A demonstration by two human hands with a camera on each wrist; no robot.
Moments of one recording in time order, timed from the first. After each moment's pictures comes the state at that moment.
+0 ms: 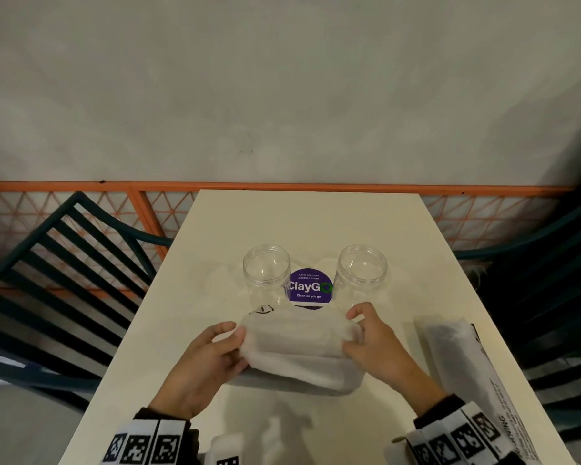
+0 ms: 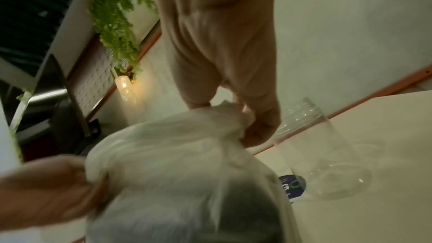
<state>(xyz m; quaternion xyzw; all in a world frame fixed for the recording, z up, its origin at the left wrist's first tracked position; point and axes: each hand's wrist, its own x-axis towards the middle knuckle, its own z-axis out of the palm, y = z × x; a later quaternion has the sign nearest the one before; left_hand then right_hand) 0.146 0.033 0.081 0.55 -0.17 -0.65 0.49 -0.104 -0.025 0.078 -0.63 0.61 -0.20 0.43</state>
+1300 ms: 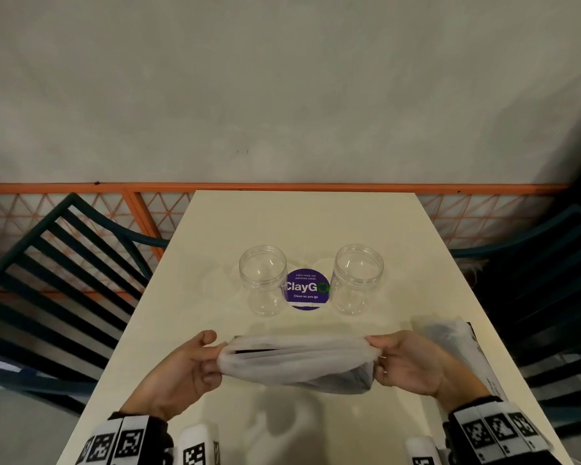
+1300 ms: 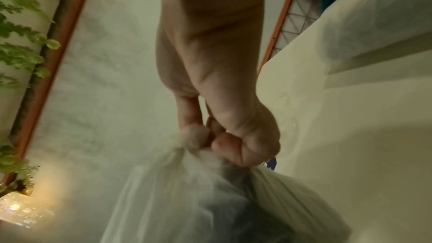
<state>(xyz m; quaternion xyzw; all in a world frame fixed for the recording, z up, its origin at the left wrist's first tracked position) 0.173 0.038 0.076 0.50 -0.16 -0.71 0.46 -0.150 -0.033 0.078 -0.22 0.52 -0.21 0.80</state>
